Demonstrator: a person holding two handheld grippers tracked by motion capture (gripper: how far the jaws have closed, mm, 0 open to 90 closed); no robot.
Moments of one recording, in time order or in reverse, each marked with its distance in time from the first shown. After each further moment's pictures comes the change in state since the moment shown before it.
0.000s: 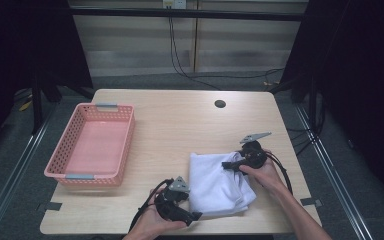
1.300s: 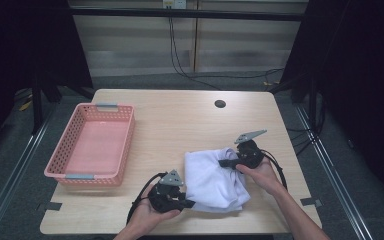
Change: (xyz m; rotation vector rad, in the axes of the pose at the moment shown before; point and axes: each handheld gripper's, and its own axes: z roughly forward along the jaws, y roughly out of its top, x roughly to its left) left arm 0.013 0.011 -0.037 -0.099 -0.037 0.005; right arm 0.029 0.021 -0.011 0.010 0.051 -0.105
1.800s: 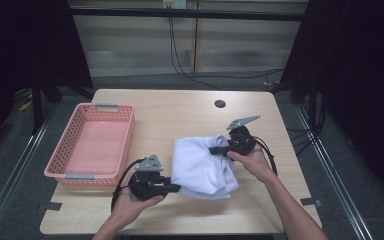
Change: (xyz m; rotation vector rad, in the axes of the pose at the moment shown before) left arm 0.020 0.009 -0.056 -0.106 0.063 -0.022; right arm 0.007 0.050 -0.001 -0.064 0.053 -0.019
